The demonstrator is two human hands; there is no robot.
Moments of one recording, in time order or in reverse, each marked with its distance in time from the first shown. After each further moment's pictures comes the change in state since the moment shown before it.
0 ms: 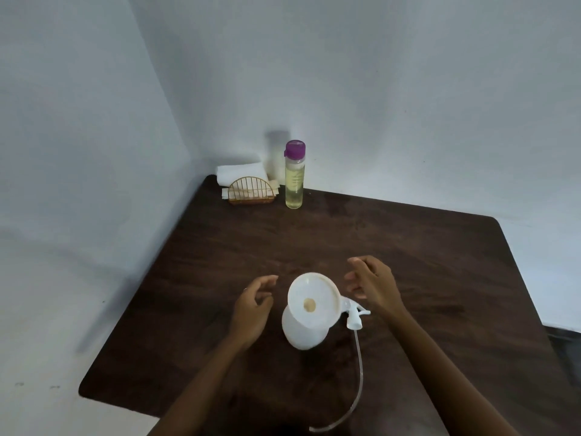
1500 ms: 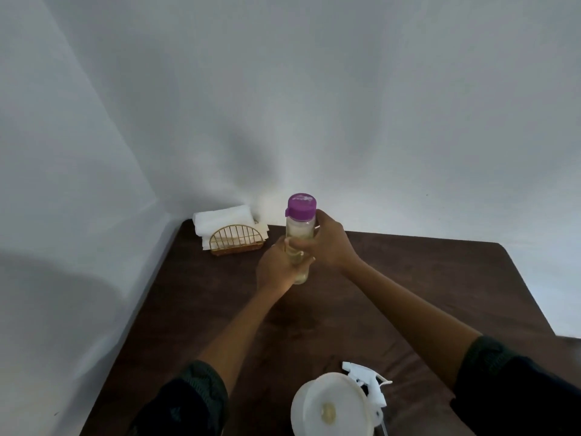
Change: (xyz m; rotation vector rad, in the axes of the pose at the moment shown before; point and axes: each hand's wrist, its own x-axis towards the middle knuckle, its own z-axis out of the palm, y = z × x) left_hand 0.190 0.106 0.027 0.308 -0.008 0.188; right_hand 0.161 -0.110 0.072 -0.275 -0.074 -0.380
